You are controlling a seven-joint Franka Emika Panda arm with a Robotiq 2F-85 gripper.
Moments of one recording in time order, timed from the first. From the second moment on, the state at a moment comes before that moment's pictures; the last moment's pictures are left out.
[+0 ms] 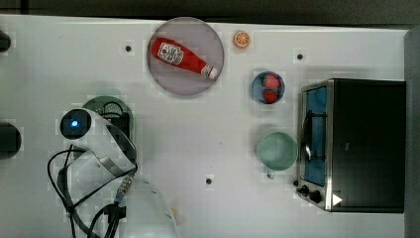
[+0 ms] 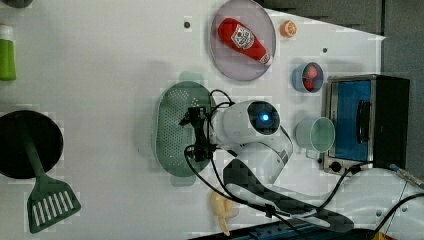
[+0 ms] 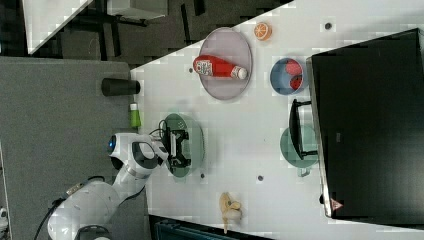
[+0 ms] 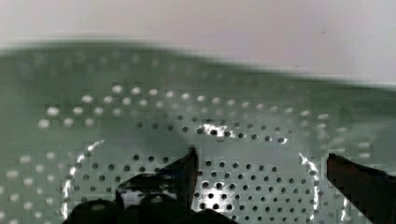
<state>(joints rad) 0.08 0.65 0.46 -2.08 -0.31 0.95 1.45</state>
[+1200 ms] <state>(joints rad) -0.06 0.46 0.36 -2.32 -0.29 1.12 1.40</state>
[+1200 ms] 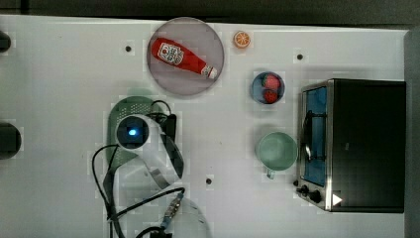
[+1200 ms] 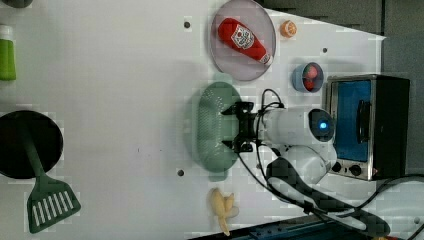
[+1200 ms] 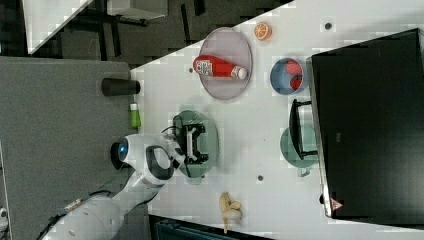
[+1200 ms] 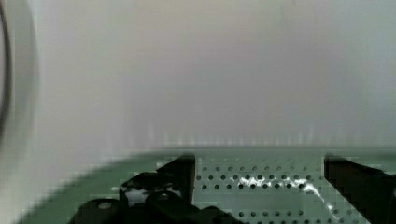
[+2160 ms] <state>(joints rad) -0.14 0.40 0.14 -2.39 -0.34 1.16 1.07</state>
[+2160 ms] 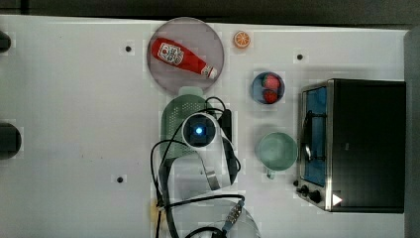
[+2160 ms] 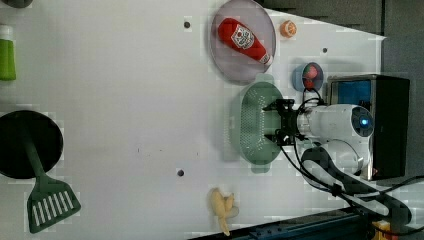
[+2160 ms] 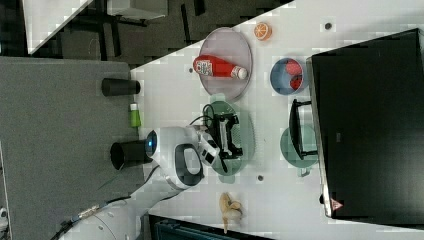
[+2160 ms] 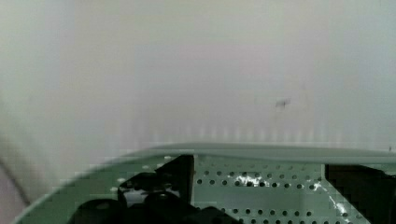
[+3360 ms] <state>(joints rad) -0.17 0.32 0.03 -2.44 -0.29 1.13 0.72</state>
